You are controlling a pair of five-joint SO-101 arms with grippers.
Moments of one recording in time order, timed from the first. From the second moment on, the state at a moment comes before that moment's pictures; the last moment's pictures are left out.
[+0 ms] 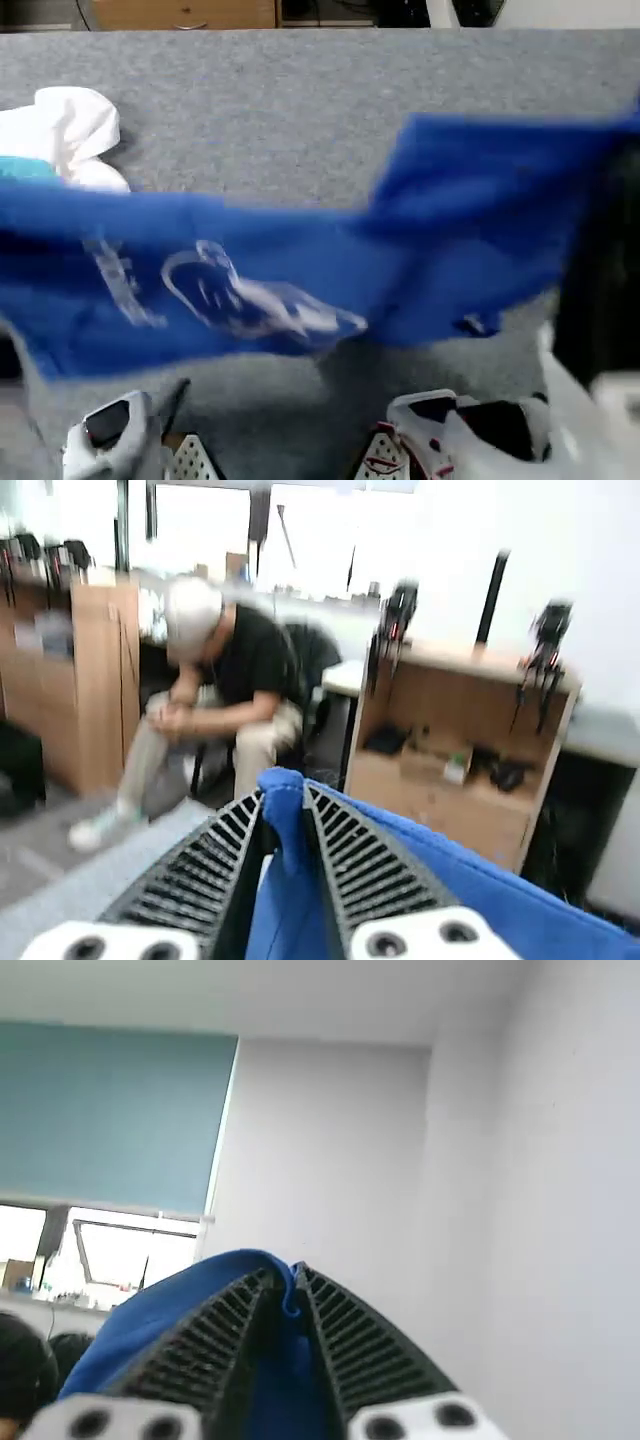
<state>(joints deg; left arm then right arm) -33.0 -40.6 -59.9 100.2 -3.9 -12.3 -19.6 -95.1 86.1 -2.2</state>
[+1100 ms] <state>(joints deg) -17.1 -19.4 -3.9 61.8 -2.6 -13.1 -20.8 -14.7 37.7 -1.9</state>
